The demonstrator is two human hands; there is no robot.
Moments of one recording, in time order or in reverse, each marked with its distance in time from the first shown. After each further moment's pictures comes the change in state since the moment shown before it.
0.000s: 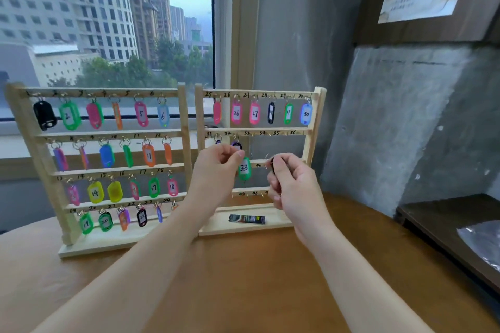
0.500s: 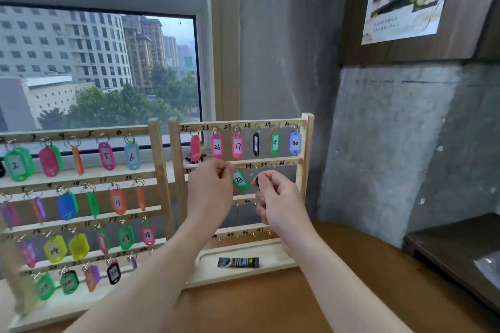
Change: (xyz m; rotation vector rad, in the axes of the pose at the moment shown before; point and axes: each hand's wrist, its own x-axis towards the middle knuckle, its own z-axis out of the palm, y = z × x) left_hand 0.070 -0.002 0.041 0.233 0.167 0.088; right_hand 0.072 0.012 -0.005 0.006 0.005 0.016
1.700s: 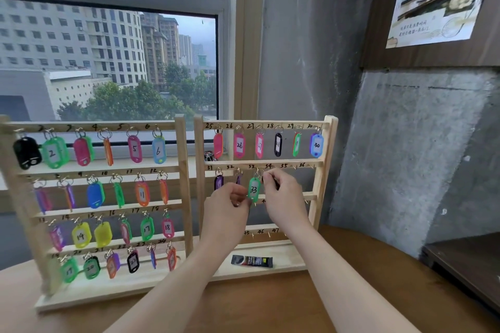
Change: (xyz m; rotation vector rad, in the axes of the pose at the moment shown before) left_hand -0.028 -0.041 -0.002 -0.076 -0.110 -0.094; right_hand 0.050 0.034 0.024 -0.470 0.118 -0.206
